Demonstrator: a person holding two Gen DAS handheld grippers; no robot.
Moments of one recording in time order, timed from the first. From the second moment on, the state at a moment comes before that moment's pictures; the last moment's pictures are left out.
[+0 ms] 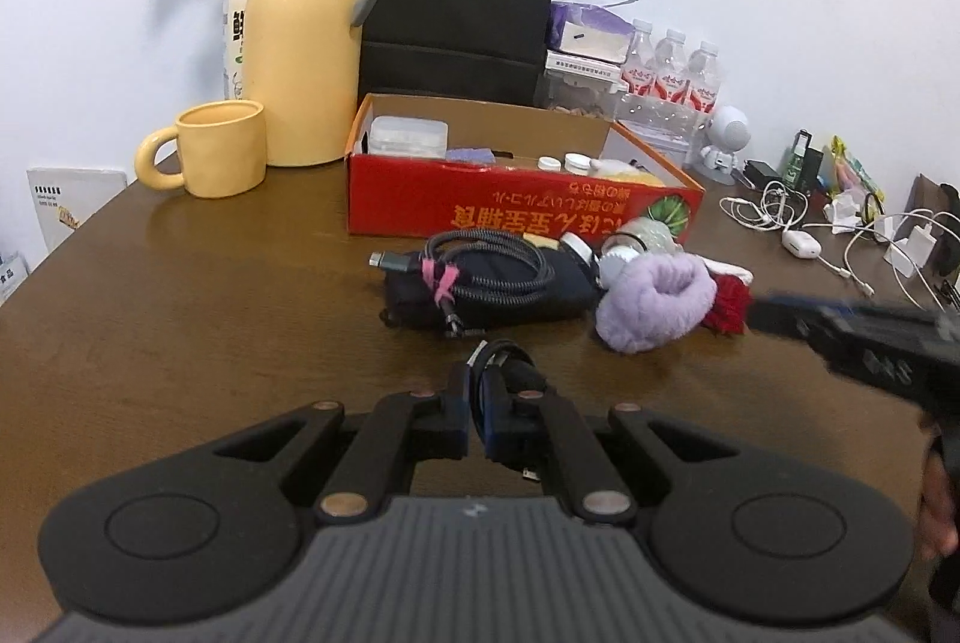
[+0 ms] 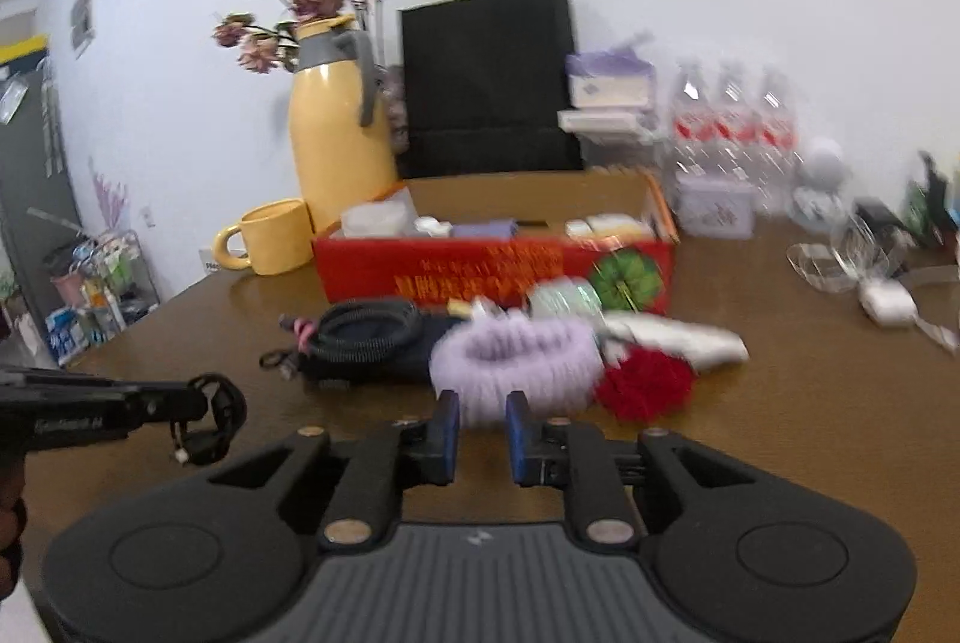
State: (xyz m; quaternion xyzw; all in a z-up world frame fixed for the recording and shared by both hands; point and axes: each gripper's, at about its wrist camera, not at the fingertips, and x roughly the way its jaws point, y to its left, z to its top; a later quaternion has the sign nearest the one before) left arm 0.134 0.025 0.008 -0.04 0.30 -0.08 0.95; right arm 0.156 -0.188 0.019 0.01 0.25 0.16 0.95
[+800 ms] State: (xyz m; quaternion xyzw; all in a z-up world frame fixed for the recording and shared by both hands) left arm 0.183 0.020 -0.003 -0.04 0.31 -0.09 0.95; right arm 0.288 -0.174 -0.030 -0.03 0.33 0.18 0.93
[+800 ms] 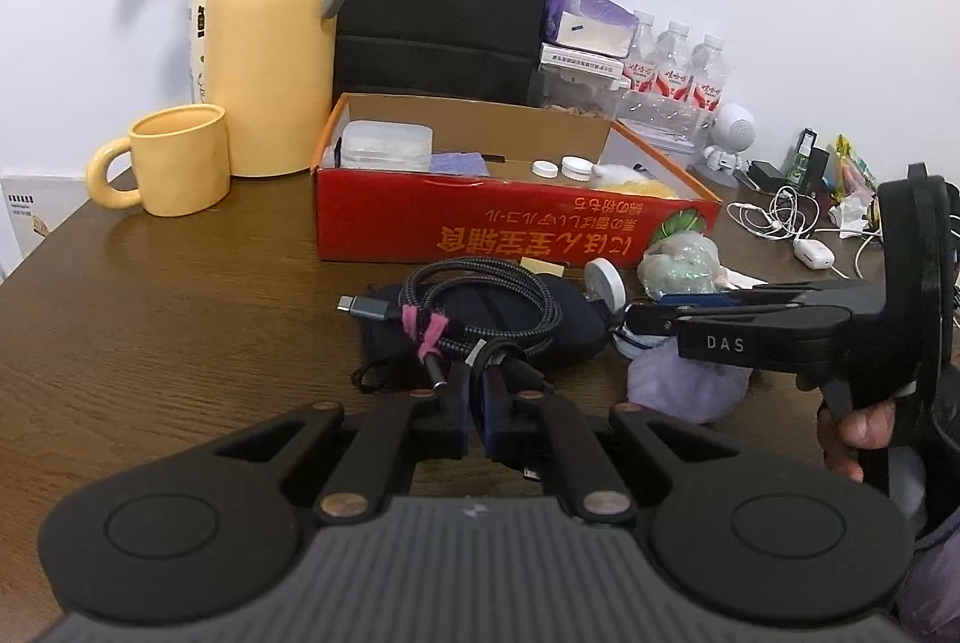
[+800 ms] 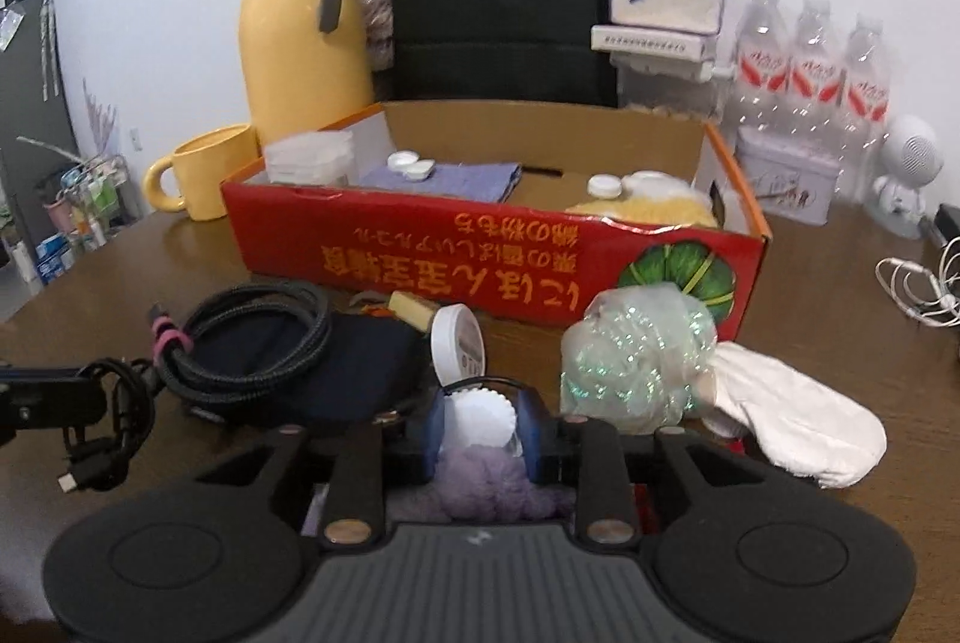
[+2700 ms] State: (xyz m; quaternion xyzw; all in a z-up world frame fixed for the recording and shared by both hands) left arm 0.156 0.010 -0.015 -0.04 0.33 -0.08 0.94; right arm 0.204 -0.205 -0.010 -0.02 0.31 0.14 0.94
